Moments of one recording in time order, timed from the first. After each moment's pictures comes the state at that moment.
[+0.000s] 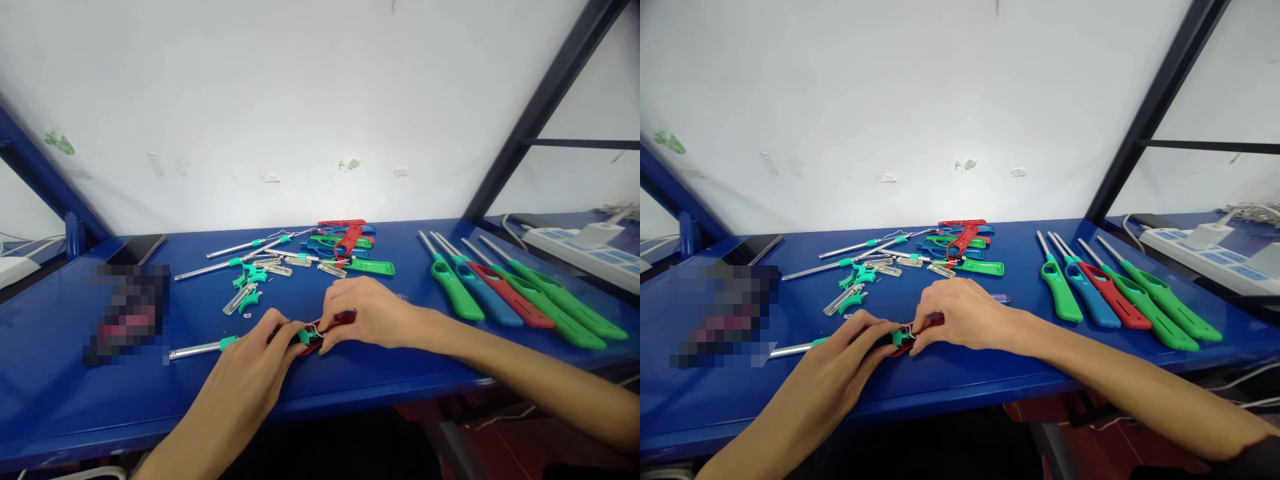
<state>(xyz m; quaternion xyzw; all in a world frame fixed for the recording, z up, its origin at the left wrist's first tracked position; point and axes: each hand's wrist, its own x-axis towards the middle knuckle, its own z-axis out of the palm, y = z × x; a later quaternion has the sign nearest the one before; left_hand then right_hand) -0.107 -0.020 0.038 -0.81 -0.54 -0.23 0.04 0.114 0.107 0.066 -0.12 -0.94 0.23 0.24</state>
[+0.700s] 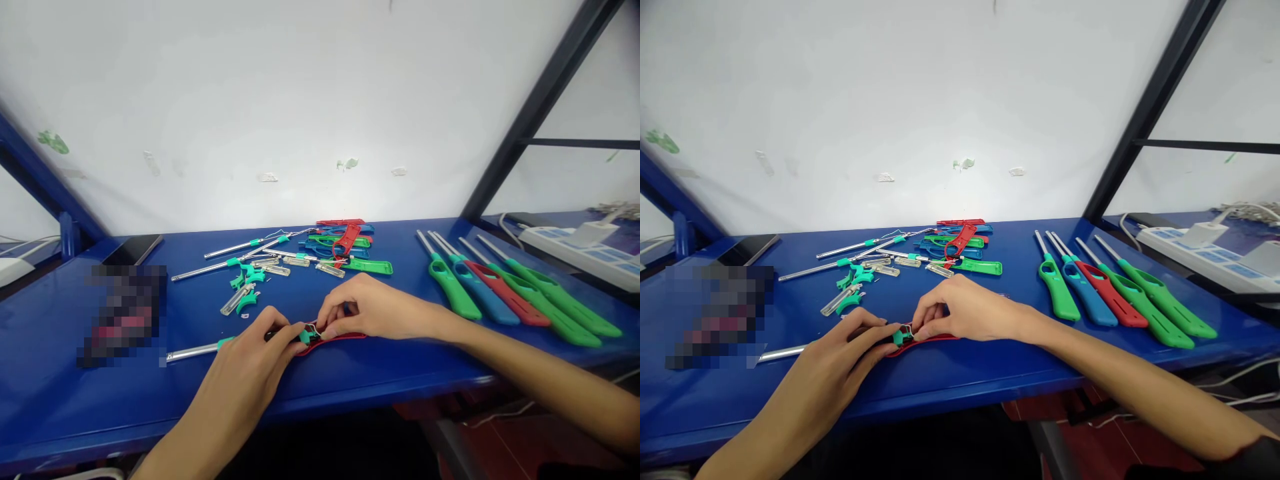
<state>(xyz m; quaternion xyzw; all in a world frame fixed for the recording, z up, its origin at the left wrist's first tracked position) -0.109 -0.018 0.041 -0.81 -0.53 -0.24 0.07 0.119 0.106 0.089 -0.22 -0.89 0.38 0.12</state>
